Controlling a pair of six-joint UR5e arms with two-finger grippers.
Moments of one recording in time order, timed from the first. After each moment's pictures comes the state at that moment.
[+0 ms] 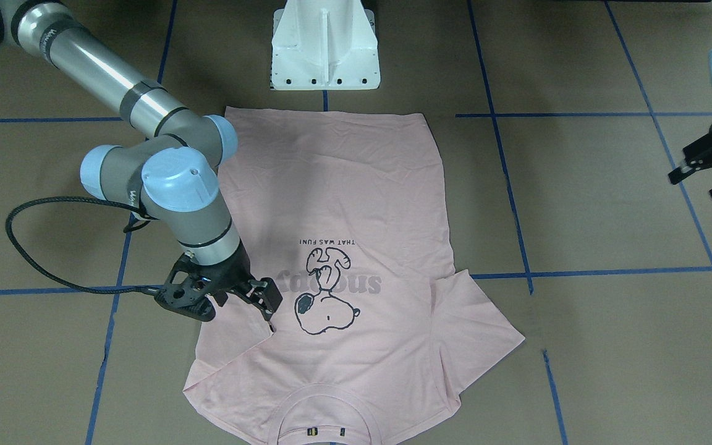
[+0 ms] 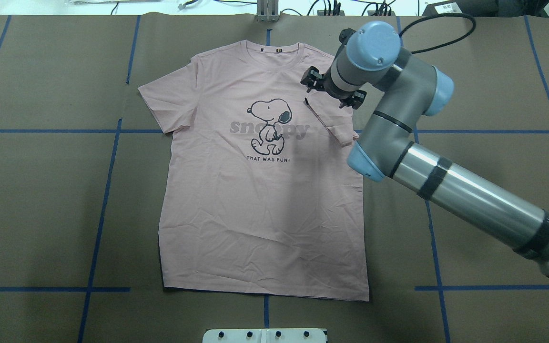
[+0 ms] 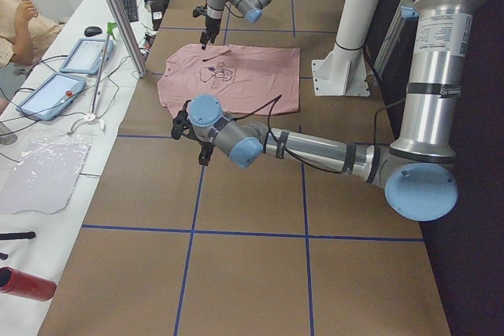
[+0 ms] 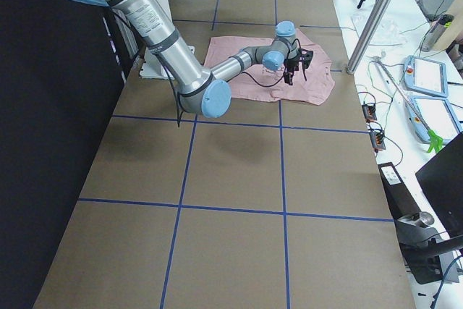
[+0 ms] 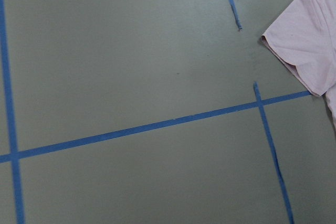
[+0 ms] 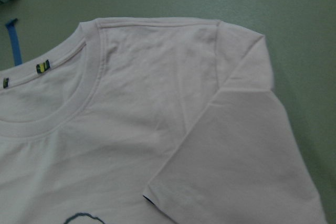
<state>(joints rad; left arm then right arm) -1.27 -1.71 -1.64 -2.07 -2.54 -0.55 0.76 -0.87 1.33 -1.12 1.87 1.49</state>
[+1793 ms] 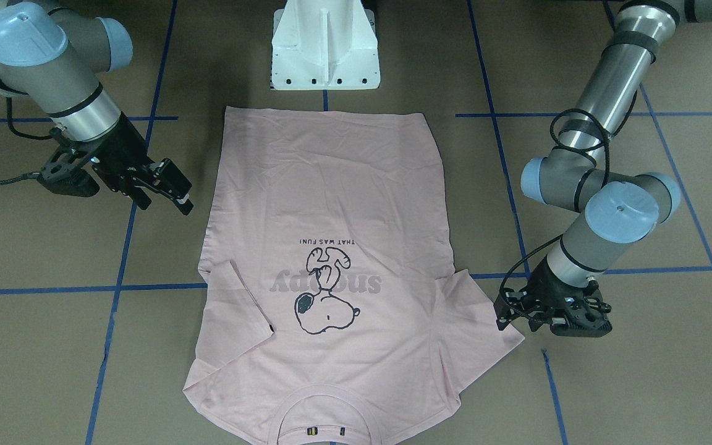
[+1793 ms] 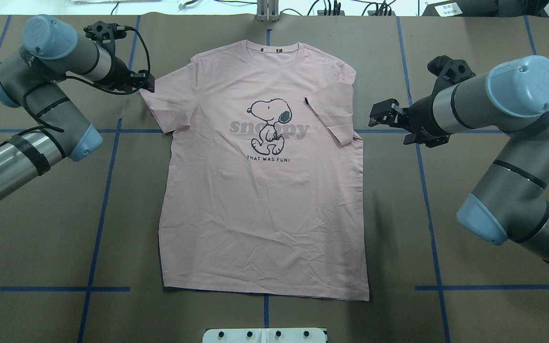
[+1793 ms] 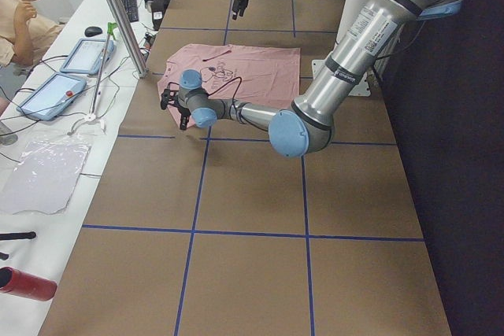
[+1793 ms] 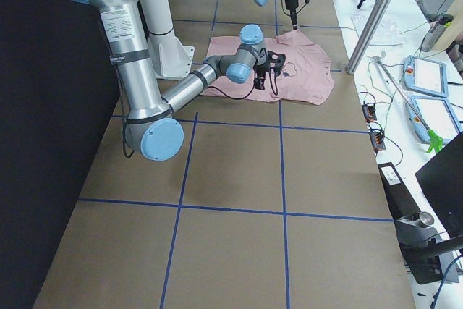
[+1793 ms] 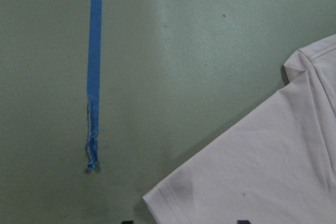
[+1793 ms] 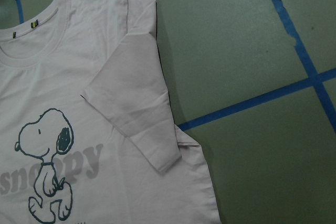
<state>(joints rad) -0.92 -2.21 -1.05 -2.38 -2.02 -0.99 0.79 -1.30 1.87 -1.13 1.97 1.49</state>
